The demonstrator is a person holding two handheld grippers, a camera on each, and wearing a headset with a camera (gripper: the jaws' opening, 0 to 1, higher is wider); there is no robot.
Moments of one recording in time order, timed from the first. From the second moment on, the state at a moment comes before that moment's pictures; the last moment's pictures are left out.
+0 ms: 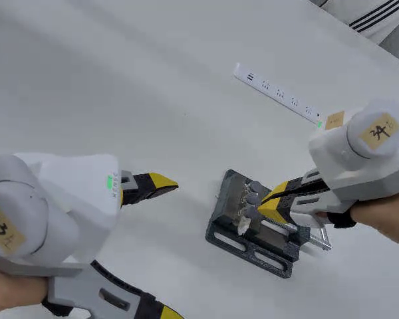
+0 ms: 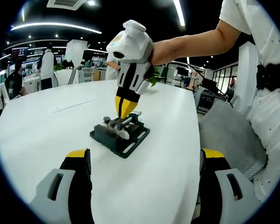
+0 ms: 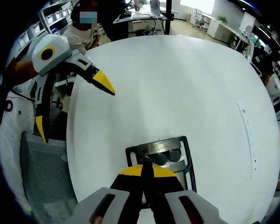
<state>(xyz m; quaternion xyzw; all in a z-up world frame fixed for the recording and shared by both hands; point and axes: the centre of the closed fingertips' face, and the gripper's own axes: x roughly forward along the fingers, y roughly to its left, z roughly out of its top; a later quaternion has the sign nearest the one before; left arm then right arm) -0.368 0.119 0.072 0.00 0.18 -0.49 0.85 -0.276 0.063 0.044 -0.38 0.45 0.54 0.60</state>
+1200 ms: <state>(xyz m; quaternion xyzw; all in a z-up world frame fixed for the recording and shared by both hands) -0.368 0.117 0.072 0.00 0.18 -0.50 0.85 -0.274 0.065 0.028 -0.38 0.46 0.55 0.59</state>
